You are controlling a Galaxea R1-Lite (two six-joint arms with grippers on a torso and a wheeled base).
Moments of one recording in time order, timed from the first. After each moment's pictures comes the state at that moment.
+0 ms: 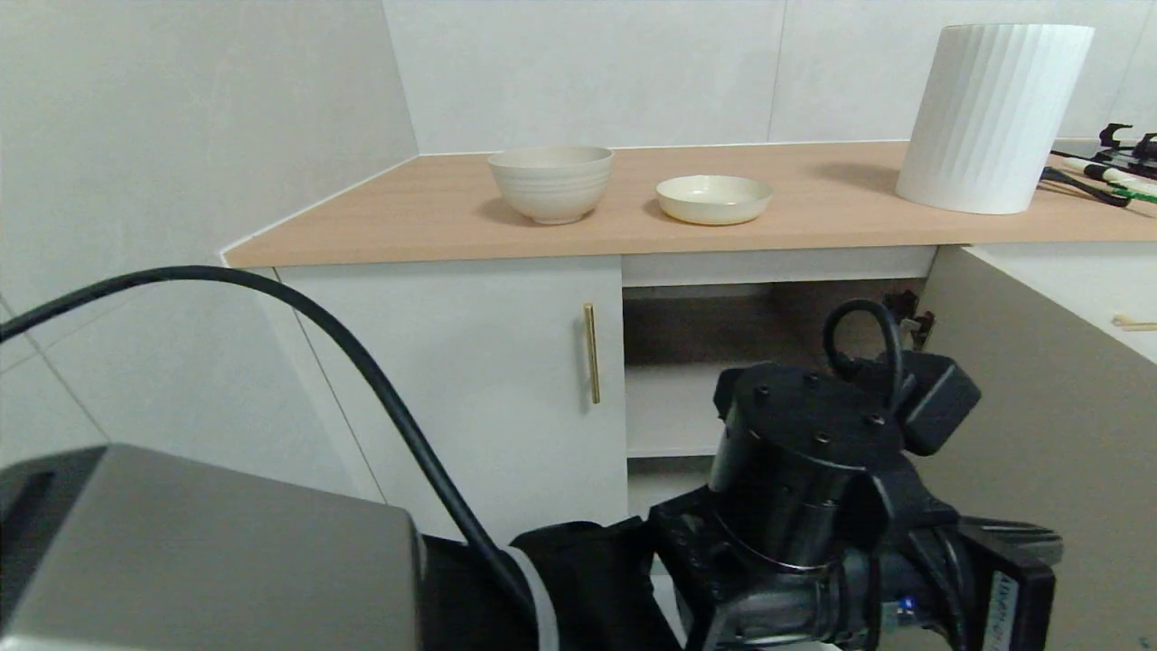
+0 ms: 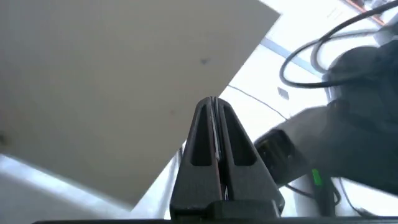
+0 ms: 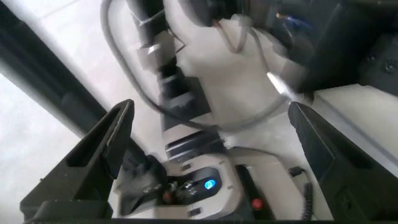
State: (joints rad) left arm -1.11 2.10 -1.24 -0.75 -0.32 -0.45; right arm 0.65 0.81 -0.24 -0.47 0.73 0.25
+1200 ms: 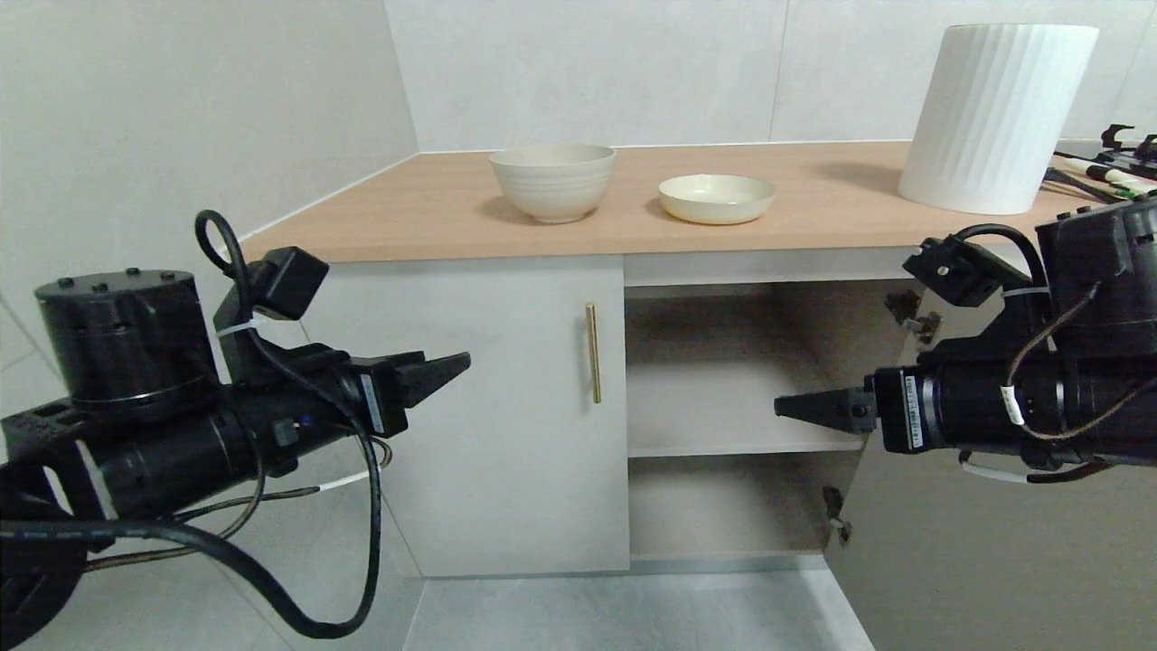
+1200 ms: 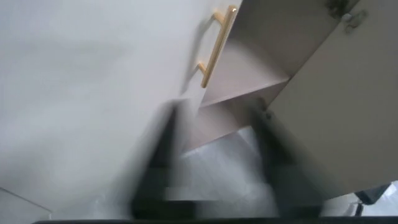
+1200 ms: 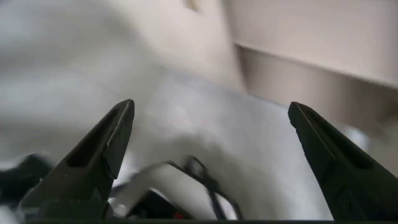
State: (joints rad) left arm -0.28 1.52 -0.65 -0.66 -0.25 -0.21; right arm 0.52 1.47 -0.98 0.01 0.08 0.24
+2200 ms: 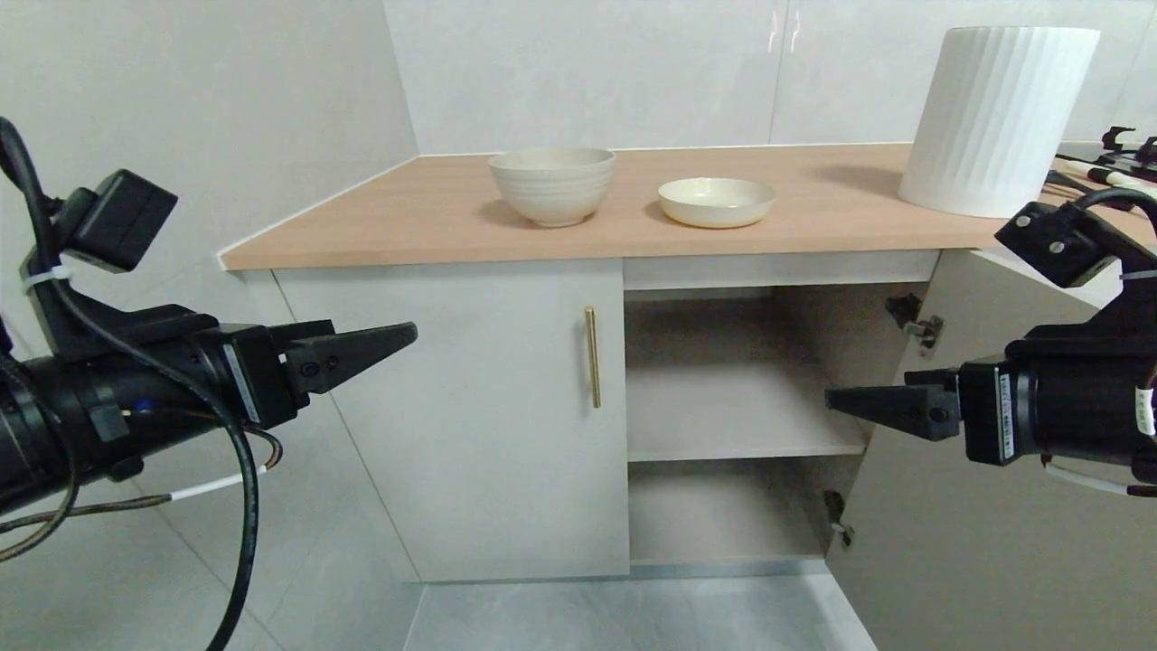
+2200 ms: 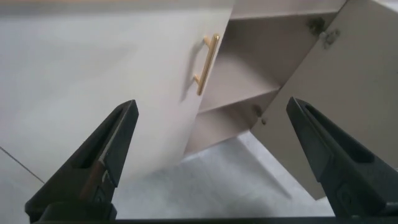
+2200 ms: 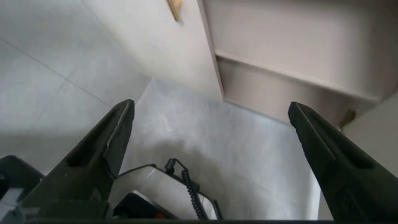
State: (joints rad) left arm -0.26 1.27 -0.75 -0.35 -0.25 -0.19; right arm 0.53 1.33 -0.95 0.04 0.04 0.18
